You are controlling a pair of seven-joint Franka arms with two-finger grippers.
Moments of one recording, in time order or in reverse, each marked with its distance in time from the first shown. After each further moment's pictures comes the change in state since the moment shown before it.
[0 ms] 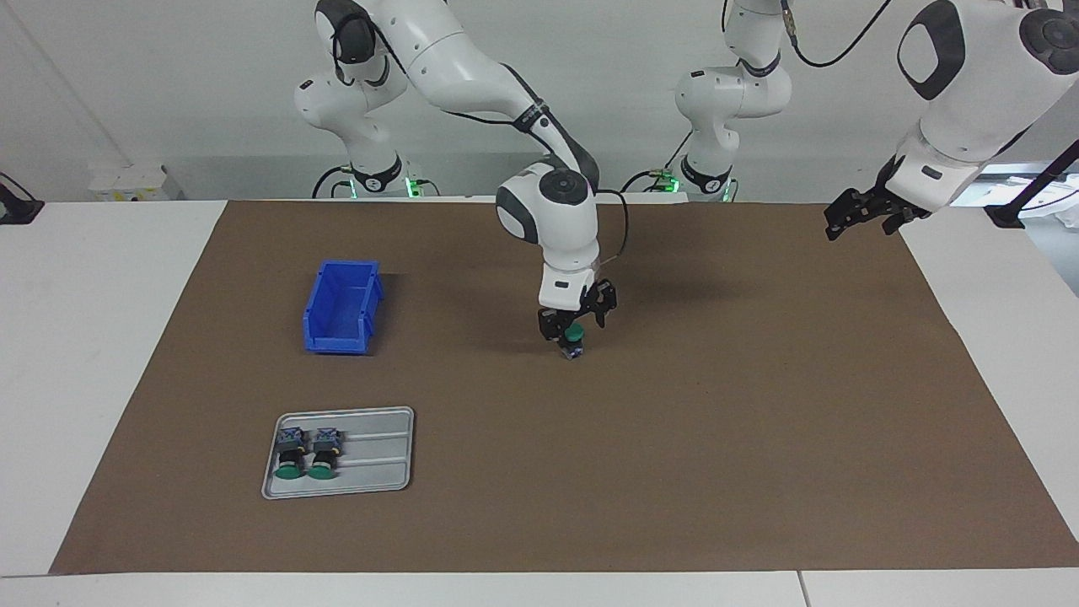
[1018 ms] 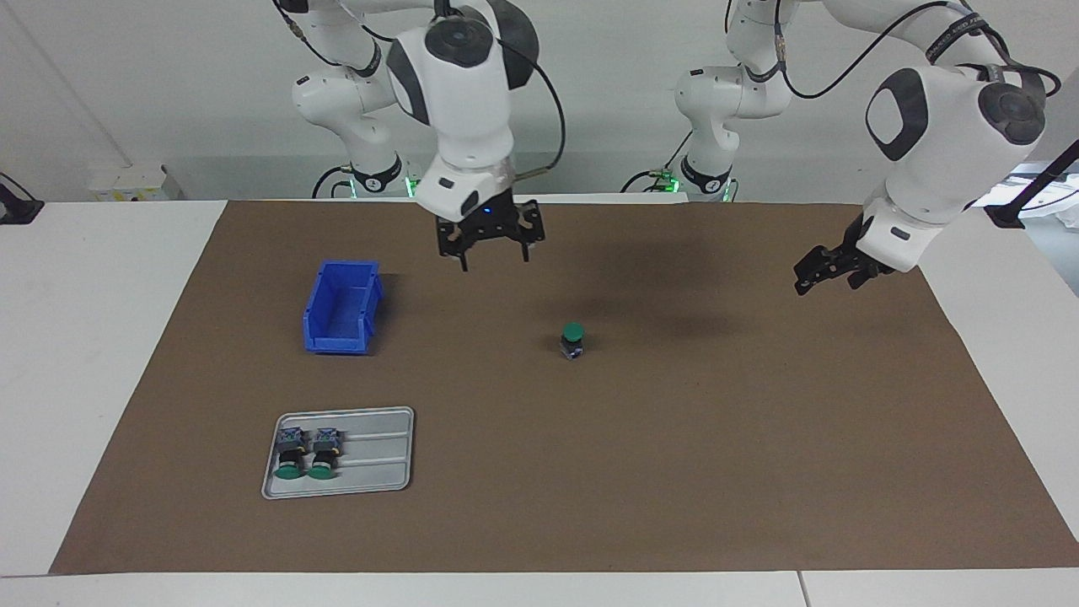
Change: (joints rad) left arm -0.021 0.097 0.014 0.001 -0.088 0.168 -0.060; right arm -0.108 -0.182 0.003 0.198 0.000 -0.481 0.200
